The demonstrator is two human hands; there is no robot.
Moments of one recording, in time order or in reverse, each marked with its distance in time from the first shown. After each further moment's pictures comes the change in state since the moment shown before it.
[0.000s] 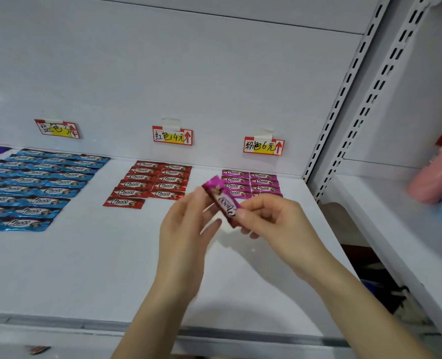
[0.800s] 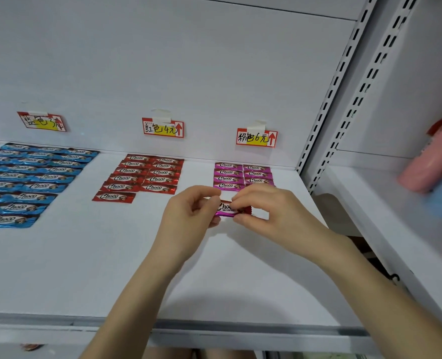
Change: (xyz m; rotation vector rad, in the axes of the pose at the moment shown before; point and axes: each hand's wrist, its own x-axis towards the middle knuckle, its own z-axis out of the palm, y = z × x) left_hand 0.024 -0.002 -0.002 0.578 -0.113 0.125; right_hand 0.022 0.028 -0.027 -0.650 -0.142 -0.569
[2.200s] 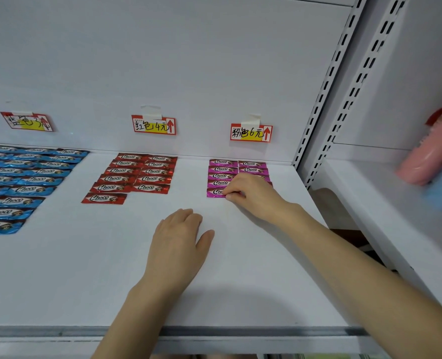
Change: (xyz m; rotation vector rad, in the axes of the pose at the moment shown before) left_hand -0.001 -0.046 0.001 1.038 -0.091 0.157; right_hand 0.035 0.061 0.028 -0.181 -0.243 0.288
